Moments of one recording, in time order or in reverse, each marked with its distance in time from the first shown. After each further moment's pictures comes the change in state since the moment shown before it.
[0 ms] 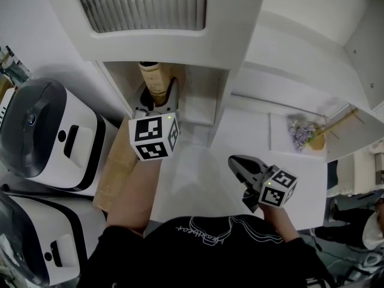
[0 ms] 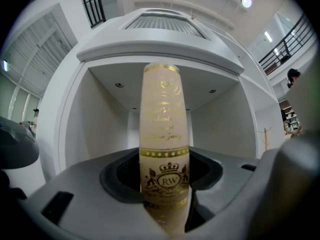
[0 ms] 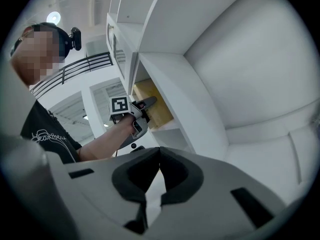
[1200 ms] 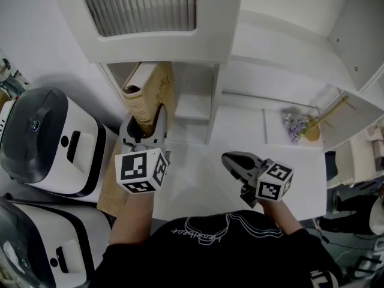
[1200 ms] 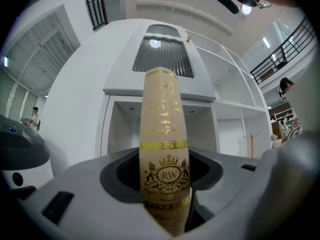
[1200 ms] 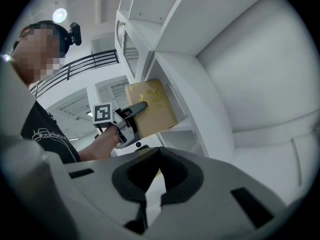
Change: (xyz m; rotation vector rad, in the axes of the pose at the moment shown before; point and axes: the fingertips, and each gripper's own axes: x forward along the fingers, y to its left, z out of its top) left arm -0.098 -0.004 0.016 -0.018 -0.023 -0.038; right arm 0.000 0.038 0.001 -0.055 0.007 0.028
